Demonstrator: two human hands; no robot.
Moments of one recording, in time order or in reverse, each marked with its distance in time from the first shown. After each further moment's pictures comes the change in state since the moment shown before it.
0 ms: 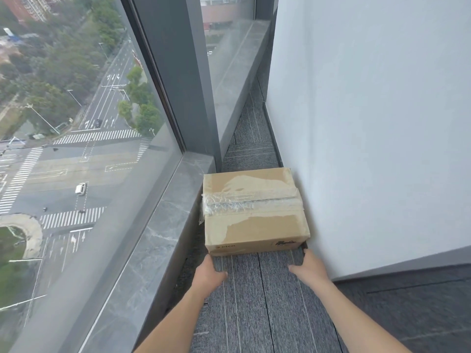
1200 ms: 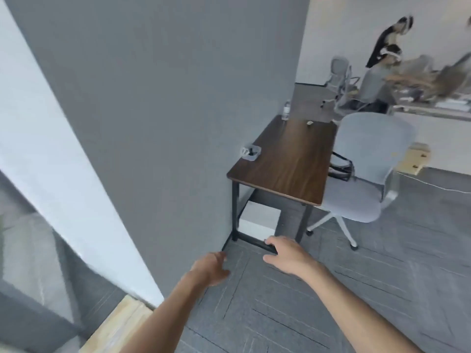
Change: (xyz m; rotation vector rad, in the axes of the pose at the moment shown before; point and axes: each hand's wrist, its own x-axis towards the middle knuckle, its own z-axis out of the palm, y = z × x) left_hand -0.804 0.425 -0.140 1.031 -0.380 1.133; right_hand -0.891 0.032 -0.474 0.153 0.559 0.205
